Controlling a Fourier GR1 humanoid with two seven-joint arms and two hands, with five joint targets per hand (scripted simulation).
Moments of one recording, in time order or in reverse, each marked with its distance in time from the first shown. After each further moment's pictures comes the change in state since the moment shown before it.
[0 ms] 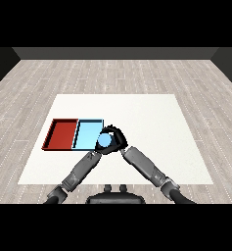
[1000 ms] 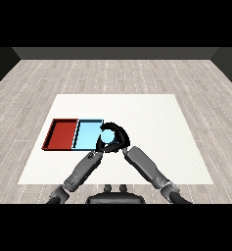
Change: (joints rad) left arm 0.004 -0.031 0.028 0.020 0.143 -0.039 -0.028; right arm 0.043 0.012 -0.073 -0.064 -0.059 0.067 0.064
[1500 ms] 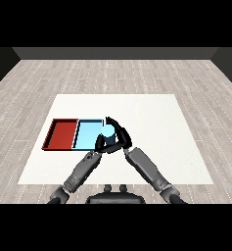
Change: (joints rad) left arm 0.014 -0.007 0.041 -0.004 -0.051 -0.013 0.016; right arm 0.046 0.010 -0.038 -0.045 0.040 0.035 0.029
